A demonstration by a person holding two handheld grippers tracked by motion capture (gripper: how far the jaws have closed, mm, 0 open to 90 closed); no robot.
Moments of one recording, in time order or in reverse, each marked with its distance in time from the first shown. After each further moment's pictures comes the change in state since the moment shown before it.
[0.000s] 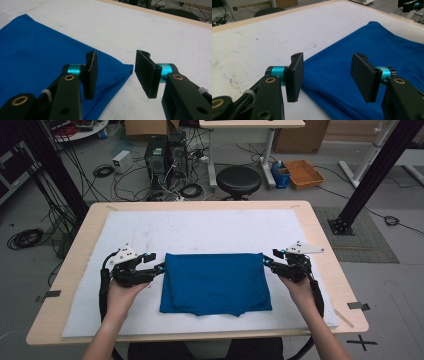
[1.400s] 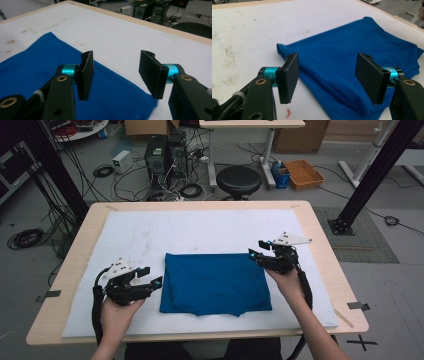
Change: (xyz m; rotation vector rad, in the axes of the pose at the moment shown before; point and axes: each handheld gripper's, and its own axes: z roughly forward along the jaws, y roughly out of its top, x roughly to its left) left arm -0.037 -0.016 -0.034 0.027 0.049 -0.095; right arm 0.025 0.035 0.020 -0.057 0.114 -0.028
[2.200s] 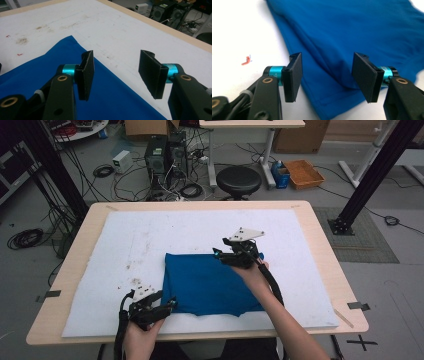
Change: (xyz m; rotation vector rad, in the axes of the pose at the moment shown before) left arm -0.054 -0.051 0.035 0.109 0.179 -0.170; right arm 0.063 0.032 0.073 0.053 0.063 -0.127
